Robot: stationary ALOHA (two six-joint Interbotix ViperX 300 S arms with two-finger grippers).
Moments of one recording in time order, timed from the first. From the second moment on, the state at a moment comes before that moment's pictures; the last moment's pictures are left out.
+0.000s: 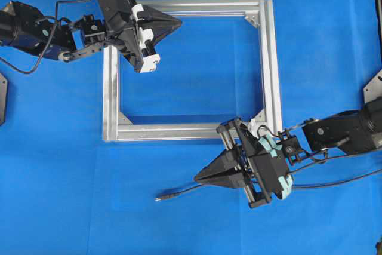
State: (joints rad) left arm 0.28 0.16 0.84 -0.11 -0.78 0.00; right arm 0.28 0.16 0.83 -0.11 -0.78 0.00
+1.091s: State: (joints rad) left arm 0.28 0.13 0.84 -0.10 -0.76 0.00; right arm 0.30 0.15 0.78 -0.10 -0.63 0.10
